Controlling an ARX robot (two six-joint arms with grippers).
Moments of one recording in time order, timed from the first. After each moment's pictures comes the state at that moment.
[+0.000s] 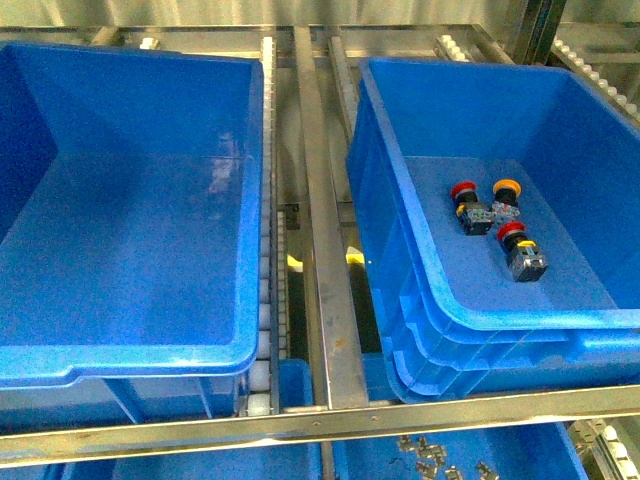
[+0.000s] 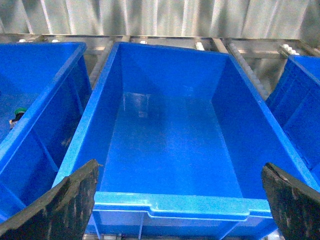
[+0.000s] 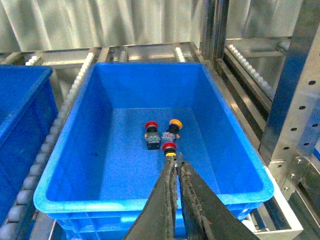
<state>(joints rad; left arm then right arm) 0.00 0.01 0.02 0.00 0.00 0.00 0.00 0.18 0.02 0.18 0.00 0.00</state>
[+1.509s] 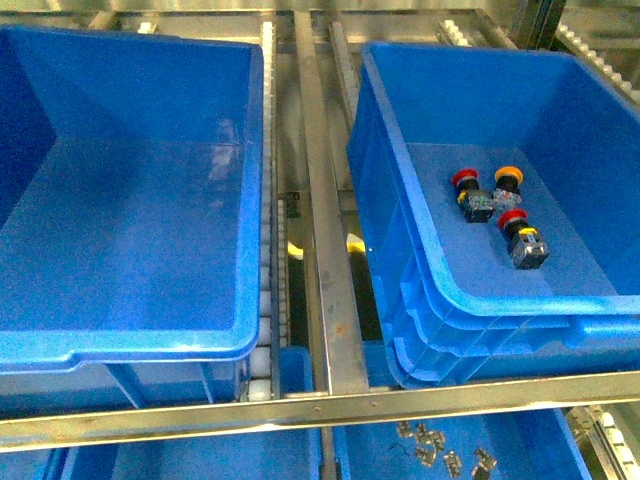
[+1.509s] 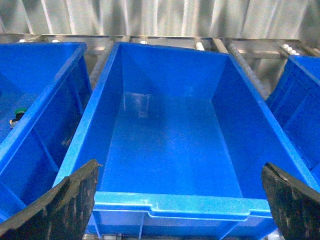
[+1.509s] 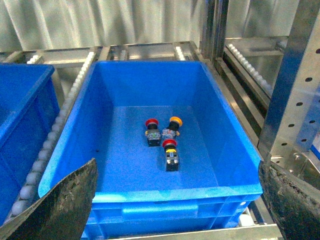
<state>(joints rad) 0.00 0.01 0.02 0.00 0.00 0.00 0.00 0.00 0.02 0.00 0.00 0.00</state>
